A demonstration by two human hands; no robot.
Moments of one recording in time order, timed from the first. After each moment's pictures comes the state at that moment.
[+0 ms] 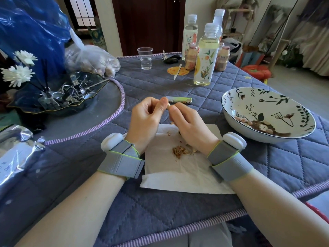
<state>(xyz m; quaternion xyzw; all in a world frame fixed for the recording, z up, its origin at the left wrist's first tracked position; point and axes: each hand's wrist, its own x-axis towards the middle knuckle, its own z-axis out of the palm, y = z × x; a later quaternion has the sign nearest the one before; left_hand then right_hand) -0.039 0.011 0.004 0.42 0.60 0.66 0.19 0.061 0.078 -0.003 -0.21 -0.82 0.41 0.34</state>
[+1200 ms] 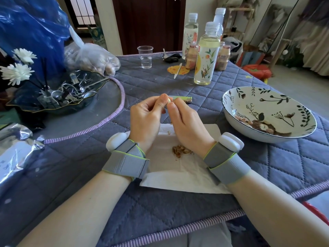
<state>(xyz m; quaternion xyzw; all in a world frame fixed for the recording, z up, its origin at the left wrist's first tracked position) -0.031 0.017 0.007 0.37 0.58 0.71 0.17 0.056 0.070 0.000 -0.21 -0.83 0.34 0.38</state>
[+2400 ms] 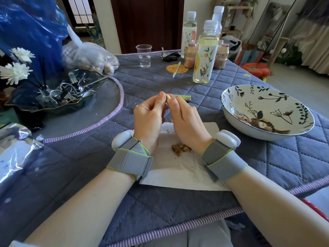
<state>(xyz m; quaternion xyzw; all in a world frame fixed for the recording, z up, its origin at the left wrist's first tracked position) -0.022 0.022 0.007 0.28 0.53 0.75 0.28 0.052 0.071 -0.001 -0.26 -0.83 0.31 0.38</state>
